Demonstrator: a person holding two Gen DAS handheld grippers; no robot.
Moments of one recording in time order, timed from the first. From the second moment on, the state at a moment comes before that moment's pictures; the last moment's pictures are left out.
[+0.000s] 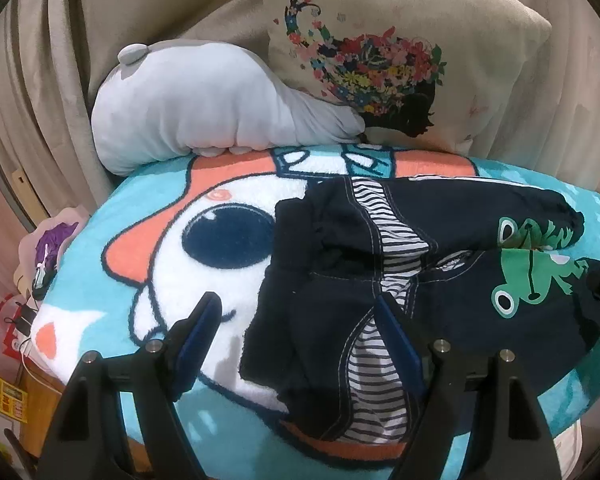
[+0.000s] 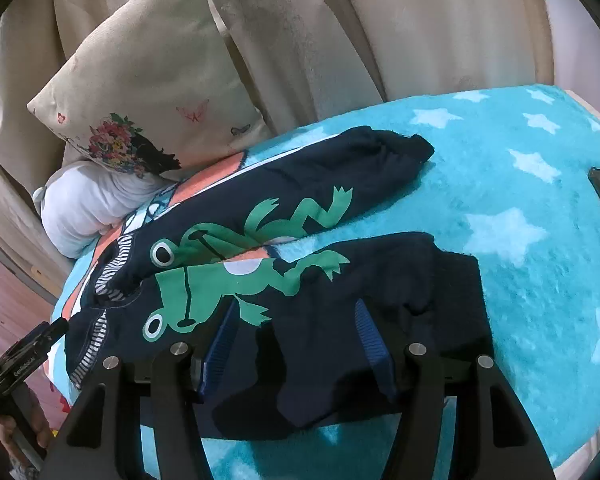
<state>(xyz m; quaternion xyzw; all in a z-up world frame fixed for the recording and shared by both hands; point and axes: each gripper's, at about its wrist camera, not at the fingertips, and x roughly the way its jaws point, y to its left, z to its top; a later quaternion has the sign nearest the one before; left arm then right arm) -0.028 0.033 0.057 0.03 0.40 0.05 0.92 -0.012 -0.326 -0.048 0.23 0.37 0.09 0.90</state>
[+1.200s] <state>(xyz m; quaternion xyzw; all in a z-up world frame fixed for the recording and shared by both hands) 0.188 0.025 0.019 0.00 0.55 -0.15 0.82 0.214 -0.249 -0.019 -0.07 0.49 0.22 0.84</state>
